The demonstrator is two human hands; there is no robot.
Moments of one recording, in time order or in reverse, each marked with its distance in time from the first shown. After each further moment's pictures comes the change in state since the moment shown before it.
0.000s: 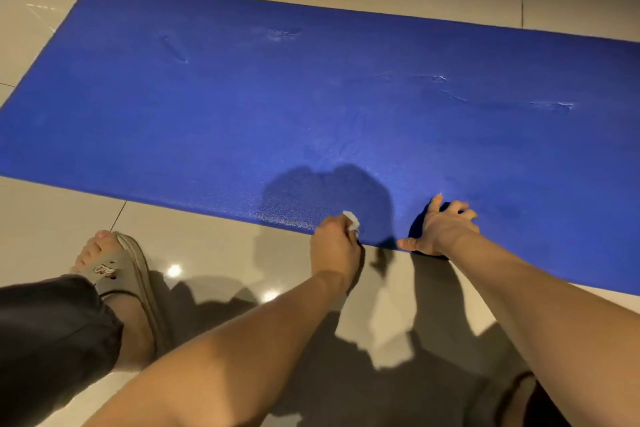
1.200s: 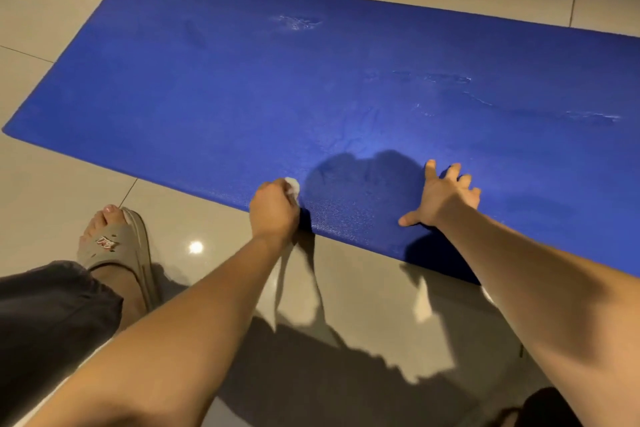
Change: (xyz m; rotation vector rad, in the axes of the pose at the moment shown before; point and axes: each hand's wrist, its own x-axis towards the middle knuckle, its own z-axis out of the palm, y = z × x) left_hand 0.058 -0.030 -0.064 0.249 0.206 -0.150; right_hand 0.035 -0.007 -0.053 -0.047 0.203 -0.206
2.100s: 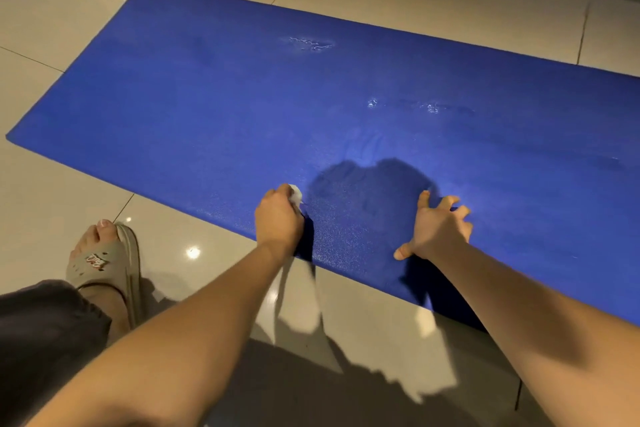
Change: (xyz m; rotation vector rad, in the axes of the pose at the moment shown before) left_hand 0.029 0.022 0.009 -0.041 0.057 -0.001; right_hand 0.008 -0.008 -0.004 -0.018 -0.007 -0.043
